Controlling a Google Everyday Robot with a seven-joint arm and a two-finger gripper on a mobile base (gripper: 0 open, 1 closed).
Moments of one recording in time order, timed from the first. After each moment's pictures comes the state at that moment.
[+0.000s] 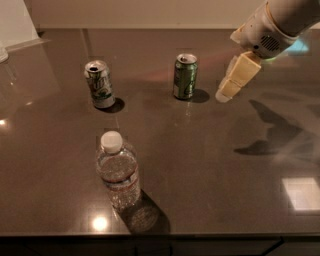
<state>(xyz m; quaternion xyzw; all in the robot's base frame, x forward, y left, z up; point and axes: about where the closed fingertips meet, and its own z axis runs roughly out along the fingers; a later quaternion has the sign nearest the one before) 0.574 -0.162 0.961 -0.57 0.77 0.04 0.28</state>
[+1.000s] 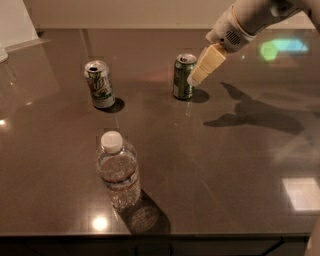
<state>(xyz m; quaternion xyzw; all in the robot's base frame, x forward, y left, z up) 0.655 -0.118 0.938 -0.54 0.78 0.11 0.30</state>
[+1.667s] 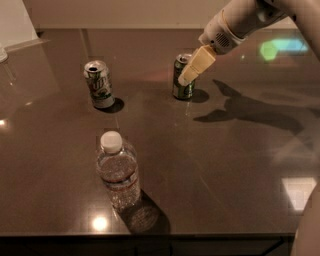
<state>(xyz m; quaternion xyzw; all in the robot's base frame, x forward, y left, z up) 0.671 -0.096 0.926 -0.53 0.78 0.13 0.31</state>
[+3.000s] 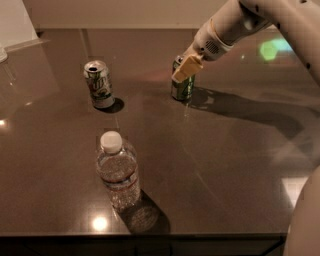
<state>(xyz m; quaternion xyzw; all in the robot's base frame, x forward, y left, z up) 0.675 -0.077 0.905 -0.55 0.77 0.14 0.30</state>
